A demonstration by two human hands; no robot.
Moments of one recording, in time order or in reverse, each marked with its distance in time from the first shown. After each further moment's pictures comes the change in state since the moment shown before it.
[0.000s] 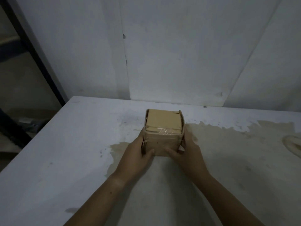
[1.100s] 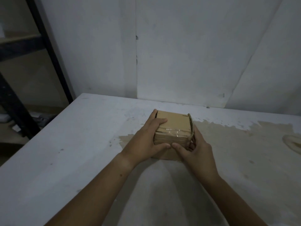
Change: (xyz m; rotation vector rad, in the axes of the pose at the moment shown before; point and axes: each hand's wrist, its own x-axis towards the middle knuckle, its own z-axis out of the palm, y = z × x) left_hand -0.004 0.019 -0.020 0.323 -0.054 0.225; right_hand -0.043 -0.026 0.001 -0.048 0.122 -0.184
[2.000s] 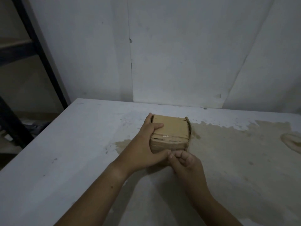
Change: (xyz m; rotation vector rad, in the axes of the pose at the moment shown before) left_hand -0.002 0.005 -0.003 -0.167 -0.060 -0.083; right_hand -0.030 -0.034 0.022 0.363 -0.006 0.360
